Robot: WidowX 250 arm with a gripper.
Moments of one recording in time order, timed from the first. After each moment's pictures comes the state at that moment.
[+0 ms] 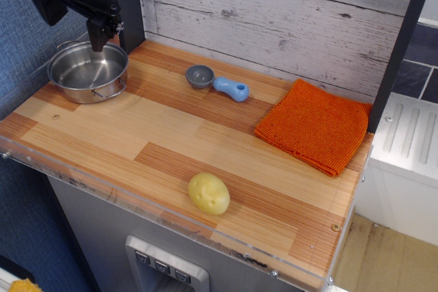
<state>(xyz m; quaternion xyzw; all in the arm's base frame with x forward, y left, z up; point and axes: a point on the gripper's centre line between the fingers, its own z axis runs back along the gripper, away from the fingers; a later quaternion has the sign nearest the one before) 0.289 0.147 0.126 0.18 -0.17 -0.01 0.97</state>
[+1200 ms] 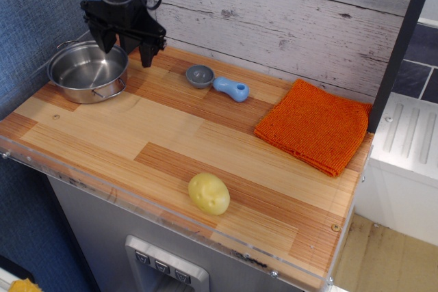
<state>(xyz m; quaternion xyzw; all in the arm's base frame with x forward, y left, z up) 0.362 0.163 0.046 0.13 -0.18 0.07 0.97</state>
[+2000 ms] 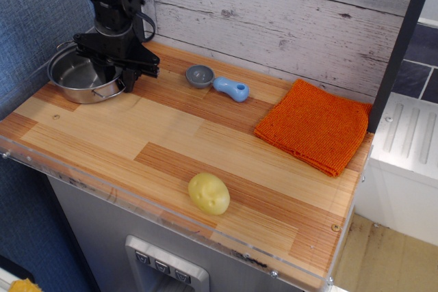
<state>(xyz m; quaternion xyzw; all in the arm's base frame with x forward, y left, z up) 0.345 0.160 0.015 0.13 -0.15 0.12 0.97</state>
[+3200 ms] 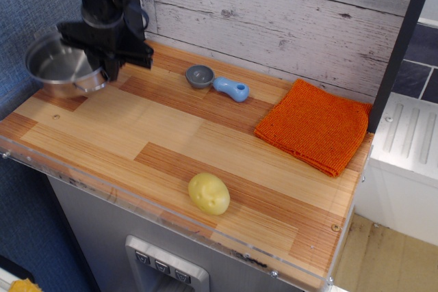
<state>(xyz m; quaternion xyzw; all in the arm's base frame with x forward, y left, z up) 0.321 0.147 0.062 0.15 -0.19 0.13 0.96</state>
